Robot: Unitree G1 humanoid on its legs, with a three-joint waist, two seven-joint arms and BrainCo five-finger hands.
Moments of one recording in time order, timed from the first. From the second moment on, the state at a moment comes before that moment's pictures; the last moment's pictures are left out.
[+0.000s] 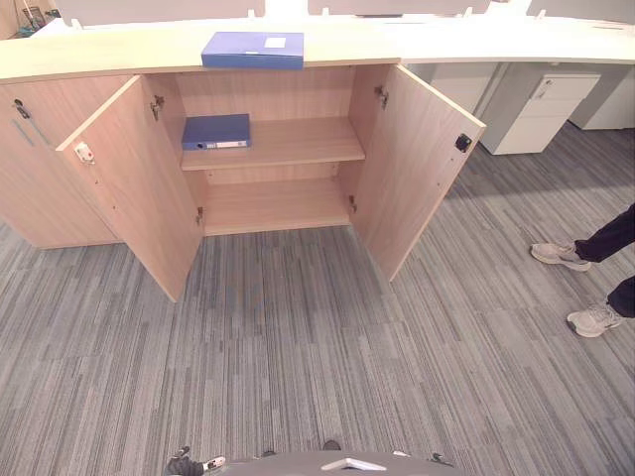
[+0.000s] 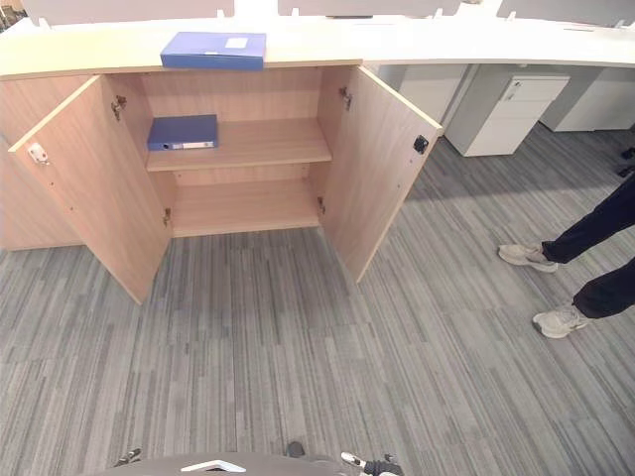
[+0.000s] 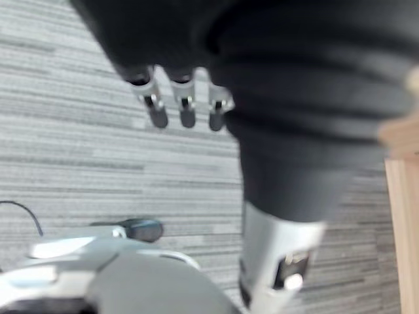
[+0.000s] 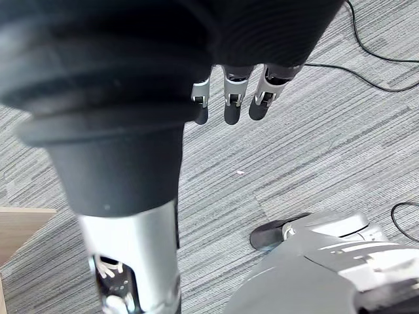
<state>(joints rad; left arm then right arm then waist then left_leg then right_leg) 0.17 0.11 0.15 1.13 -0.04 -0.06 0.06 0.09 -0.08 -0.29 1.12 0.07 -0.02 -0.16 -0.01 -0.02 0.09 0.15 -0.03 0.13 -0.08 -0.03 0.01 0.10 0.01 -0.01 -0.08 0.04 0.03</state>
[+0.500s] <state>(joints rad) 0.09 0.12 0.12 1.11 -0.04 -0.07 0.06 0.03 -0.08 -0.30 1.08 0.09 -0.03 -0.16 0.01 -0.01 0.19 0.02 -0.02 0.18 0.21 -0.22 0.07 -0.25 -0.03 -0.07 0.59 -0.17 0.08</state>
